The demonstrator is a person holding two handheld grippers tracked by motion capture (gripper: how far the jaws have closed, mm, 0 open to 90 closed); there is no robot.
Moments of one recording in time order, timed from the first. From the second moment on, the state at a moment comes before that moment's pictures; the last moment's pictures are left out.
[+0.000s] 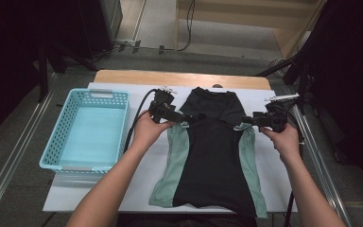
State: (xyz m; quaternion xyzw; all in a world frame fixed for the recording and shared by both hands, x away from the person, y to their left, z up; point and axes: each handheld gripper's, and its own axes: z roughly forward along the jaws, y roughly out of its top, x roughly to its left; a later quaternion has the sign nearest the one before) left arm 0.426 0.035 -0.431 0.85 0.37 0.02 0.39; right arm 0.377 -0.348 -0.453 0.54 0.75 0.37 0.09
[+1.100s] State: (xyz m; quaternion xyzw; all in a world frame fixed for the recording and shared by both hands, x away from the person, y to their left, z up) left arm 0.459 0.019 -0.448 0.84 0.39 0.05 0.38; right arm 0.420 -0.342 -0.462 0.53 0.76 0.36 0.09
